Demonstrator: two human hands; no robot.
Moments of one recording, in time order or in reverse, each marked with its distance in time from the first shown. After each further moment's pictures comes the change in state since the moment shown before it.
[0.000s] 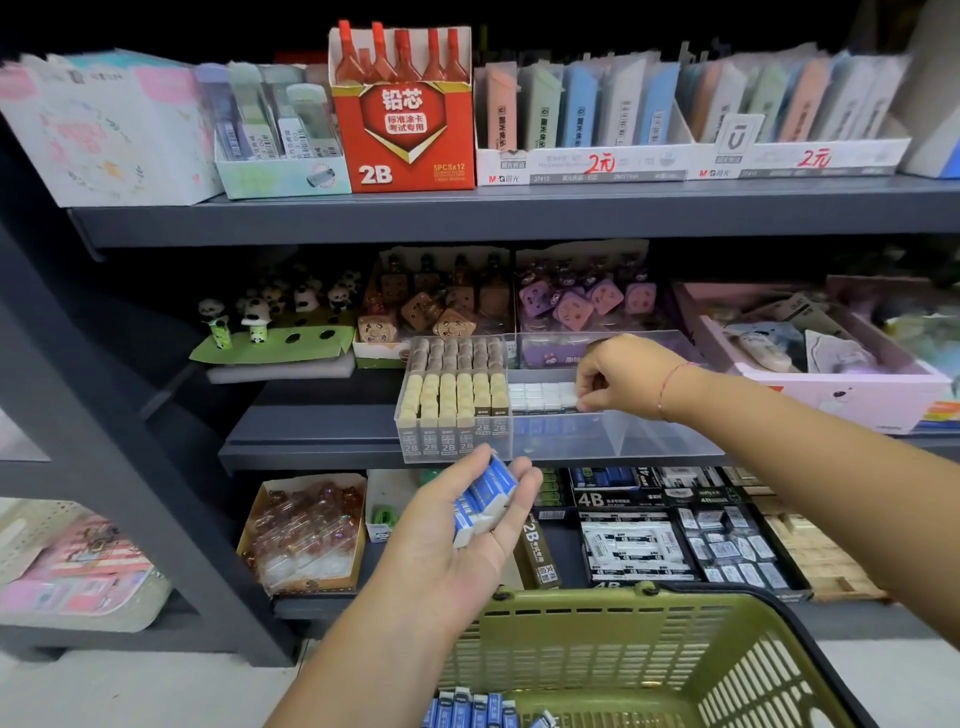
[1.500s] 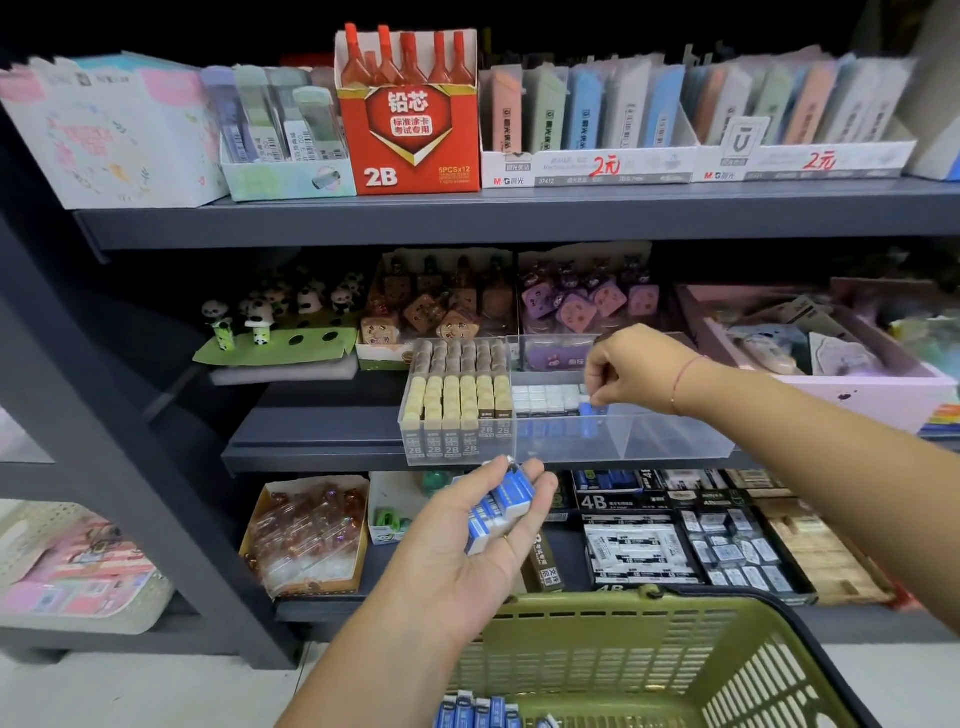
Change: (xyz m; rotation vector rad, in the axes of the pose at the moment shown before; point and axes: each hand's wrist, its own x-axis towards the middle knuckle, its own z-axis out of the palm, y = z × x) left_hand -0.003 -0.002 0.002 0.021 -0.021 -0.044; right_hand -0.006 -0.001 -0.013 0.076 0.044 0.001
